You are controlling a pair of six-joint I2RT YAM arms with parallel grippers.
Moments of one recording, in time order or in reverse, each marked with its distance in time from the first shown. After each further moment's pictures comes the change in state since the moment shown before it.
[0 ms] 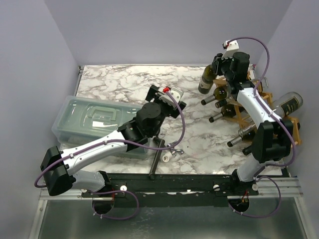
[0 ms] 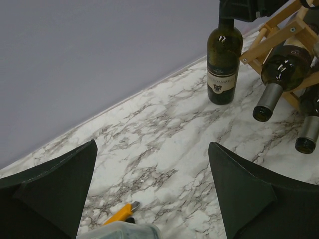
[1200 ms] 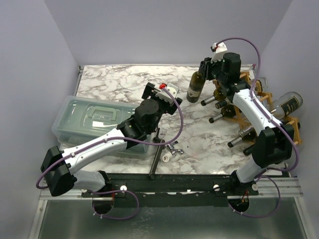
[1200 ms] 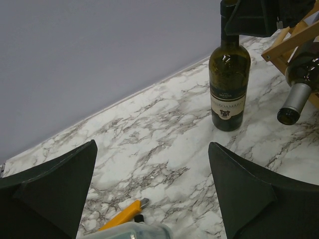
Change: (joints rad) left arm 0.064 0.003 -0.008 0.006 -0.003 -0.009; right arm 0.128 -0.084 -0.009 -0.165 -0.068 0.042
